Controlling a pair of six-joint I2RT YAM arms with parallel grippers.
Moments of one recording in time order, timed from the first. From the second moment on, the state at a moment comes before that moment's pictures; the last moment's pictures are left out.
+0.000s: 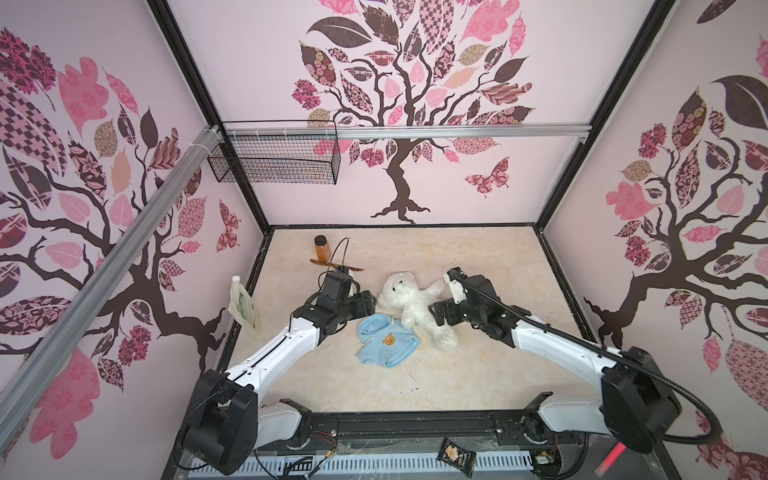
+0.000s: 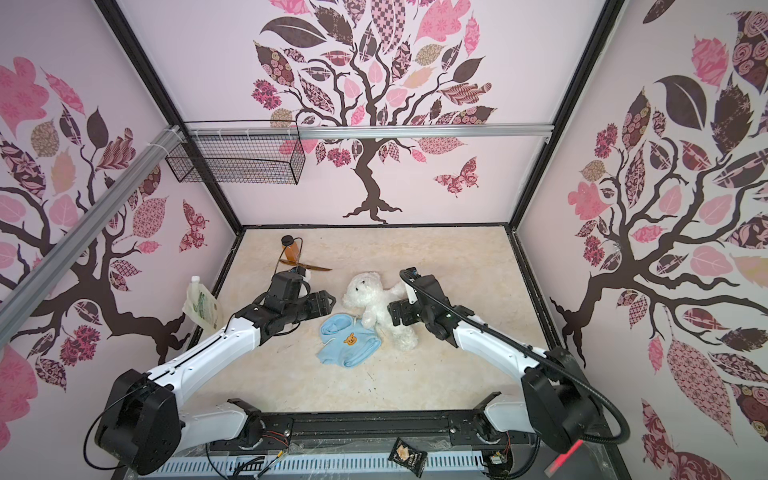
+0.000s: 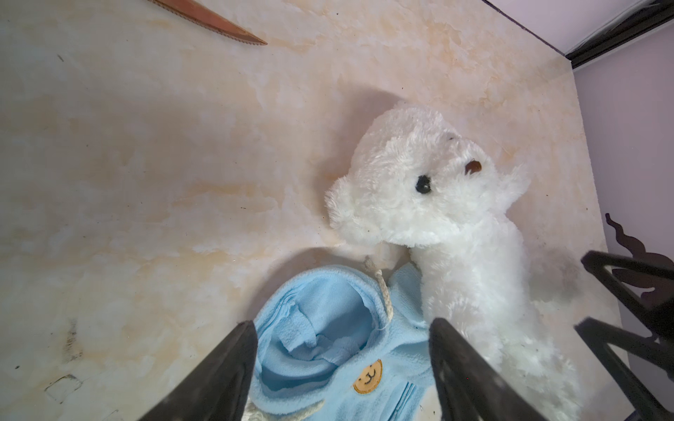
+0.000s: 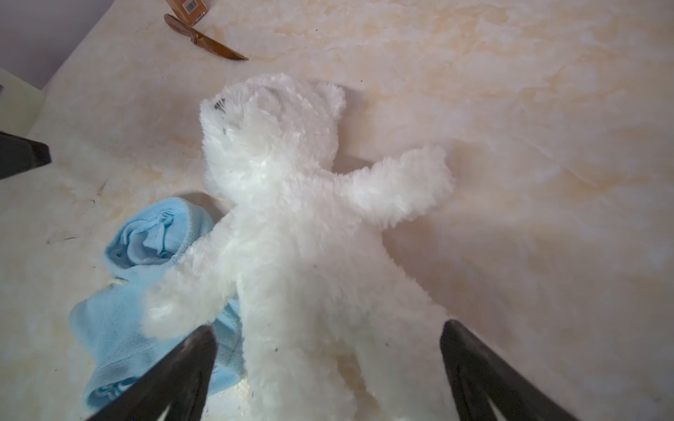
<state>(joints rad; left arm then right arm) -0.43 1.25 0.79 -0.32 0.10 -0.57 0.58 1.37 0.79 -0.13 -0.05 0.21</state>
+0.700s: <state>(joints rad) -0.43 1.21 0.79 -0.32 0.14 -0.58 0.60 1.47 0.64 0.10 -0.03 0.14</state>
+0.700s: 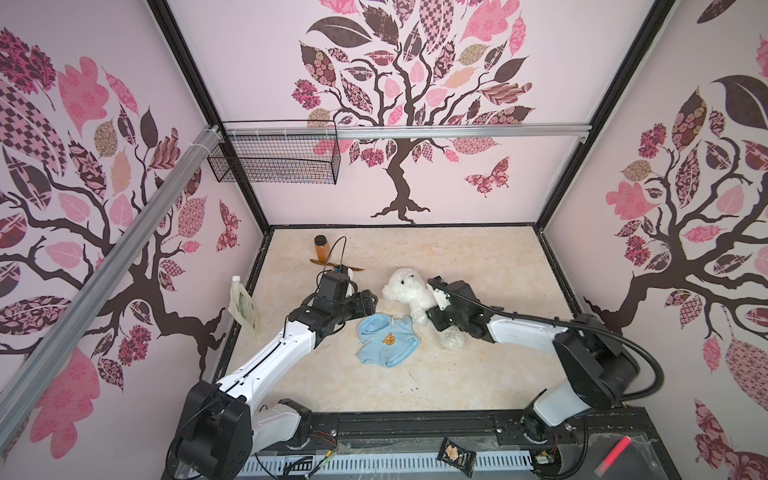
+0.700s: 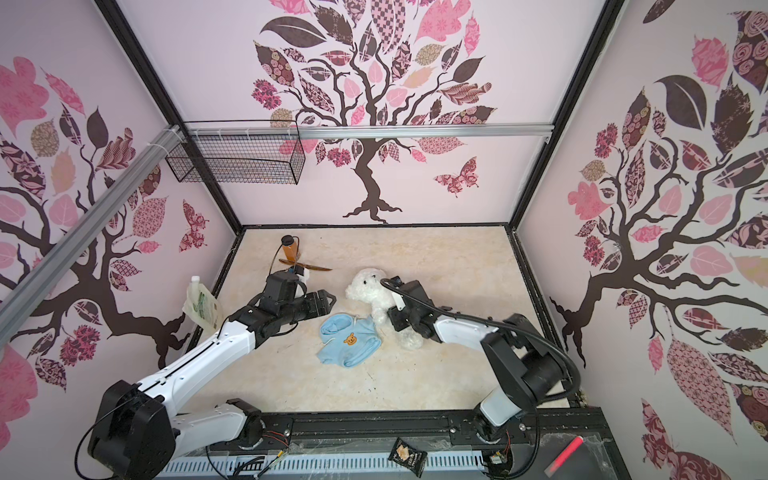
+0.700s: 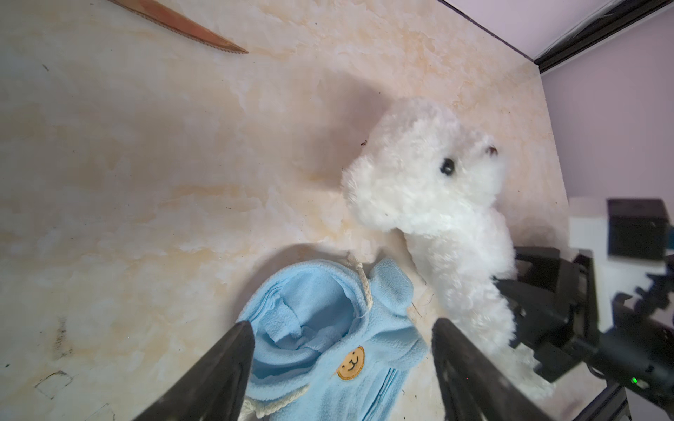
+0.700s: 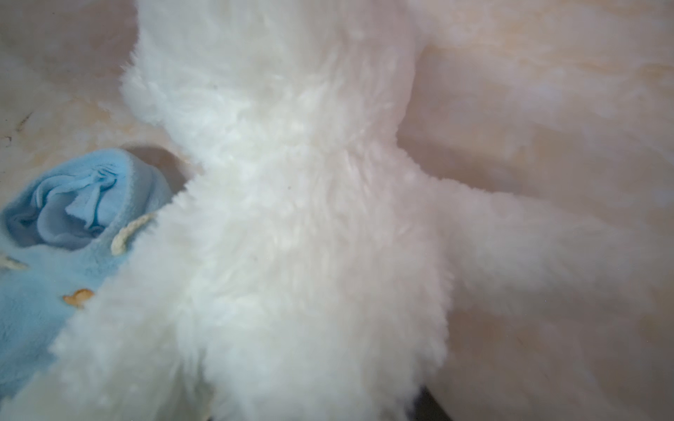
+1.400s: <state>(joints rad) -0.54 1.26 1.01 -0.02 0.47 -0.75 0.79 1.12 0.45 0.52 0.47 0.08</state>
